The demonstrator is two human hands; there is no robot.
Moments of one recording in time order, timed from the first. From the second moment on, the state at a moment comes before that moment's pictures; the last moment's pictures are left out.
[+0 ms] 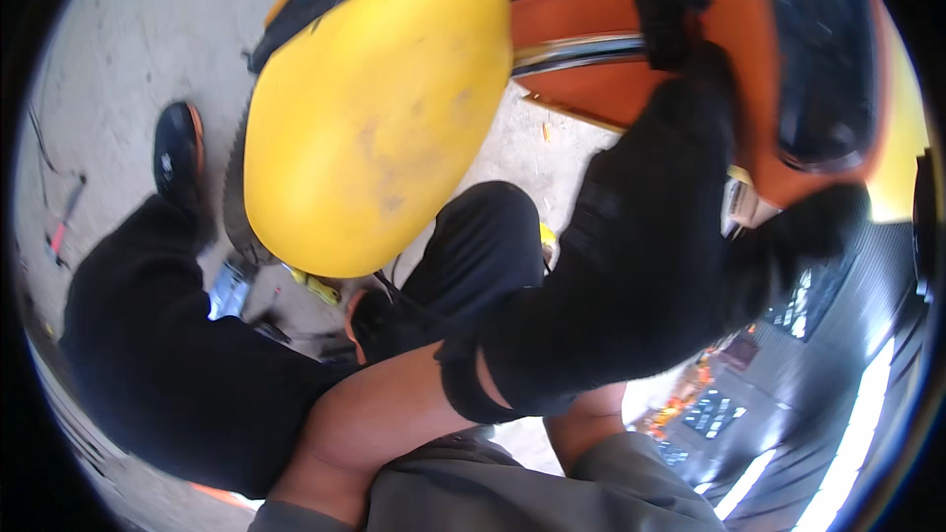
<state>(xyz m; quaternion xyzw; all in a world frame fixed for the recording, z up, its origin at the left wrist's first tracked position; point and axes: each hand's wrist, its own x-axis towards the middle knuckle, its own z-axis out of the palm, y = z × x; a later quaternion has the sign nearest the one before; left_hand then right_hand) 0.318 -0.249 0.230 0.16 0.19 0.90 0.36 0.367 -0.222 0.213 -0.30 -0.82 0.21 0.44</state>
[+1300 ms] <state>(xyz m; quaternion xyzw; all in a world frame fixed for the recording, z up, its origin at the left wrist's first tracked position) 0.248 -0.276 0.250 0.34 0.48 0.67 0.45 0.419 -0.167 0.197 -0.34 -0.68 0.31 0.57</state>
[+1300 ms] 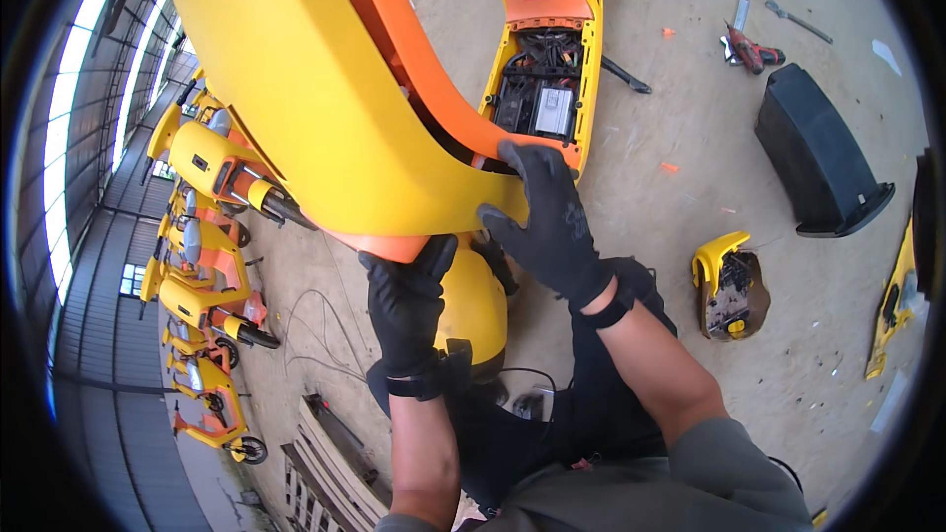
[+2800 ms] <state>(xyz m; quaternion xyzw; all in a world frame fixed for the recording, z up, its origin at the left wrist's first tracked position) 0.280 -0.251 0.279 0.20 0.47 0.74 0.44 0.419 -0.117 0.147 -0.25 -0.67 0.39 0.58</state>
